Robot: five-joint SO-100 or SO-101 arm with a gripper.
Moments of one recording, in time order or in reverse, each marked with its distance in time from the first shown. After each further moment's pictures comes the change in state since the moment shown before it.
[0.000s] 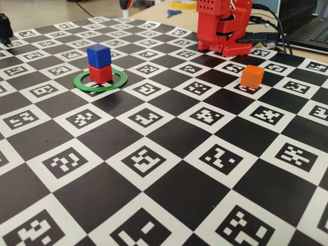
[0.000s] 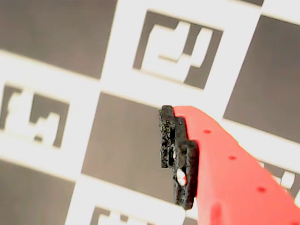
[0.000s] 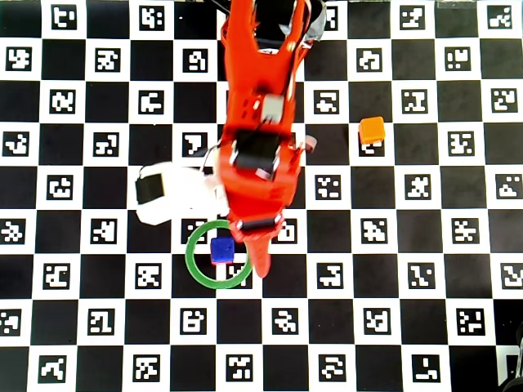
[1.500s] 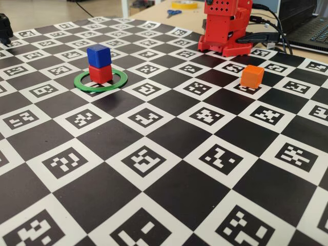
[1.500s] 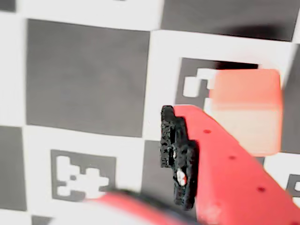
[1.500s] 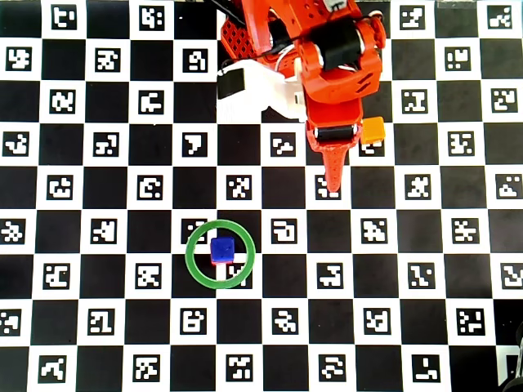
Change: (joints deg) arm -28.1 25.6 32.0 1.7 41.3
